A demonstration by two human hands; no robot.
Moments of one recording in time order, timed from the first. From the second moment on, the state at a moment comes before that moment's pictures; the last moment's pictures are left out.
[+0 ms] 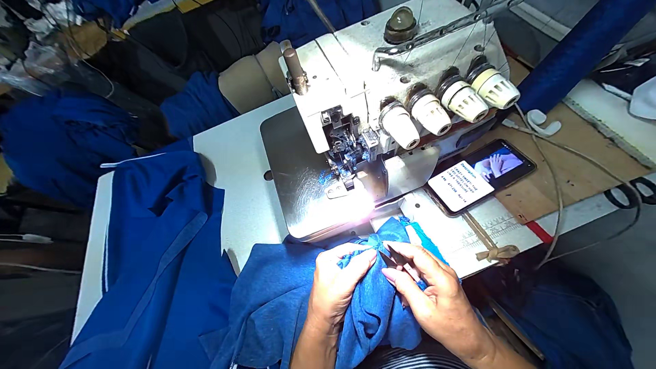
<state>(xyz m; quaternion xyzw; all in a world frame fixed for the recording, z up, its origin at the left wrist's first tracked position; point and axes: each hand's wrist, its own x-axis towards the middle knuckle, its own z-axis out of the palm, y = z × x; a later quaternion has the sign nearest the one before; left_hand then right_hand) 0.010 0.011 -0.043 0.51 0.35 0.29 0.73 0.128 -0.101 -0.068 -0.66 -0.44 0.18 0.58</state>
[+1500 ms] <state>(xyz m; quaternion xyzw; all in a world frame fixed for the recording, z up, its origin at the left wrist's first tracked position) 0.011 0.011 -0.042 0.50 0.35 0.29 0.73 0.128 -0.101 -0.068 -0.66 -0.45 0.15 0.59</state>
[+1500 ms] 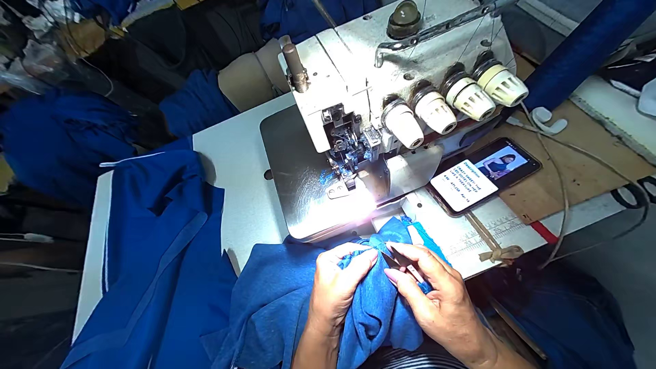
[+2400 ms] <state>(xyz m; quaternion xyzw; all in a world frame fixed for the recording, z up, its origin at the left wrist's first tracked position) 0.010 0.012 -0.045 0.49 0.33 0.29 0.75 0.123 -0.098 -0.076 -0.66 -0.49 0.06 0.57</state>
